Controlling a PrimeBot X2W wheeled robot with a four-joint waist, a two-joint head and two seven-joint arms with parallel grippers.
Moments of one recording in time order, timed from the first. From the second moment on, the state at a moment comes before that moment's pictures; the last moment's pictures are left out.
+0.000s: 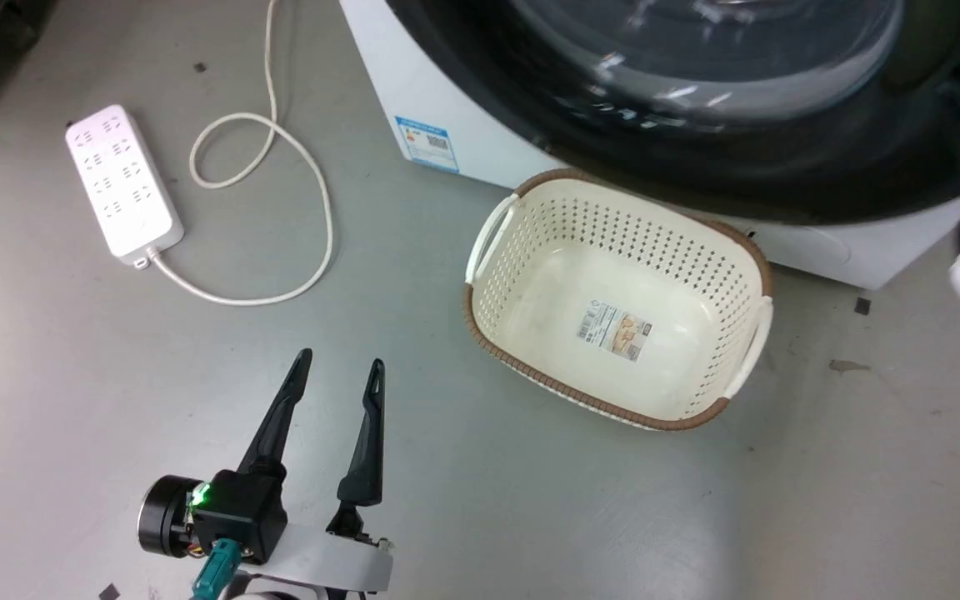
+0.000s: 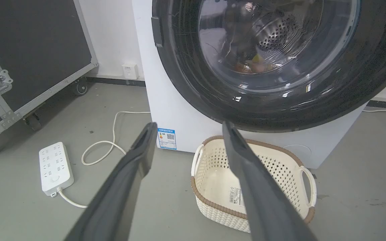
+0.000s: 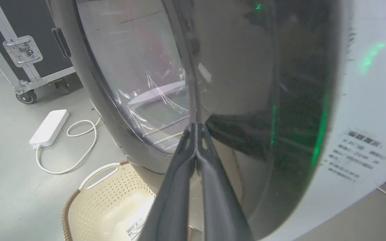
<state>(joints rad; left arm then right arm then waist) -0.05 0.05 -0.16 -0.04 -0.09 -0.03 -0.26 -0.76 -0.57 0.32 0.47 0.52 0.13 -0.08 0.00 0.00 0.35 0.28</state>
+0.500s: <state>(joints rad) -0.06 0.05 -0.17 -0.05 -0.12 -0.01 -0.26 -0.89 -0.58 0.28 0.69 0.53 0.14 -0.13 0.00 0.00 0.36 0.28</state>
